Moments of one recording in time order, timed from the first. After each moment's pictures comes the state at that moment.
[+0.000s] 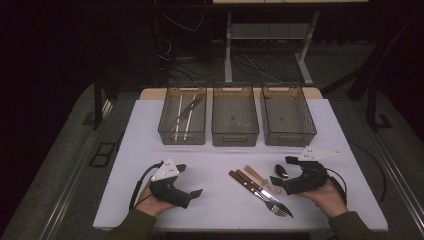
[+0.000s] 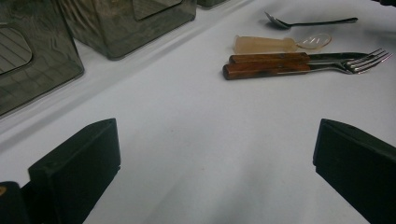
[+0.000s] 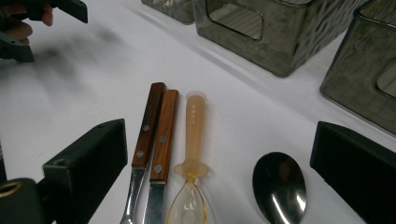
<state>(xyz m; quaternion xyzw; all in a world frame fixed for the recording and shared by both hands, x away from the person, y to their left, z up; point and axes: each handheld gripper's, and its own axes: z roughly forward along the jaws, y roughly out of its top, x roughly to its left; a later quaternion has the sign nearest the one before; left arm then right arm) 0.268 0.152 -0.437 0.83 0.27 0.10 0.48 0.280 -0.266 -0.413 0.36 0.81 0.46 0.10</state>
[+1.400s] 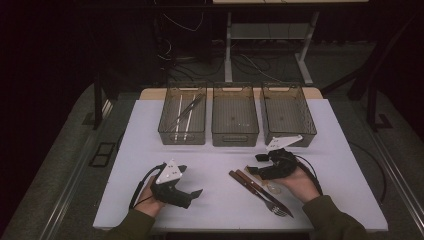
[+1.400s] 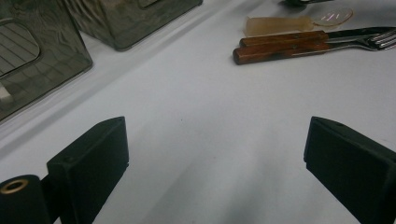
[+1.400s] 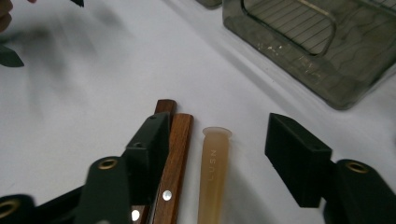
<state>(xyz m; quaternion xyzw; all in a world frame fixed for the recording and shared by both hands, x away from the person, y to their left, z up) 0.266 0.148 -0.439 0.84 0.26 0.14 0.45 0.324 -0.205 -0.422 0.32 0.85 0.40 0.06</state>
